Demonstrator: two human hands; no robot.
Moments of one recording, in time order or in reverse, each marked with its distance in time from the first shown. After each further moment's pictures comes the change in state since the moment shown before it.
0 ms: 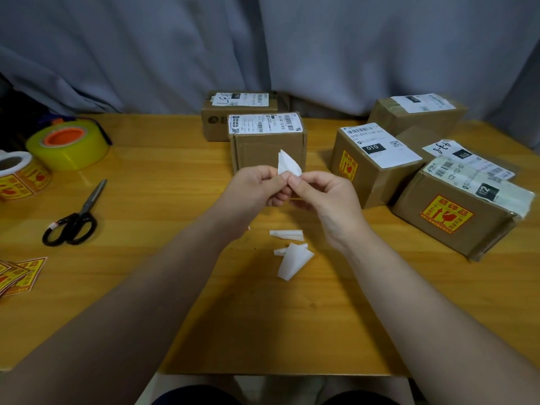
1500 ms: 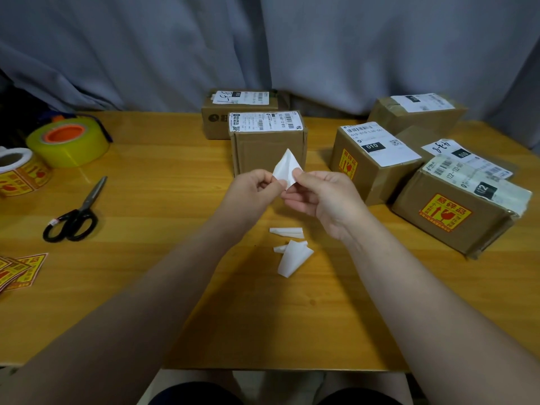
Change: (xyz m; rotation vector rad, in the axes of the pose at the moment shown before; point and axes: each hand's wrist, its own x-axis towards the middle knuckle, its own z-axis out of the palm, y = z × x) left_hand -0.009 -0.007 0.004 0.177 0.153 0.015; right_hand 0.010 -0.012 0.004 0.122 0.024 0.314
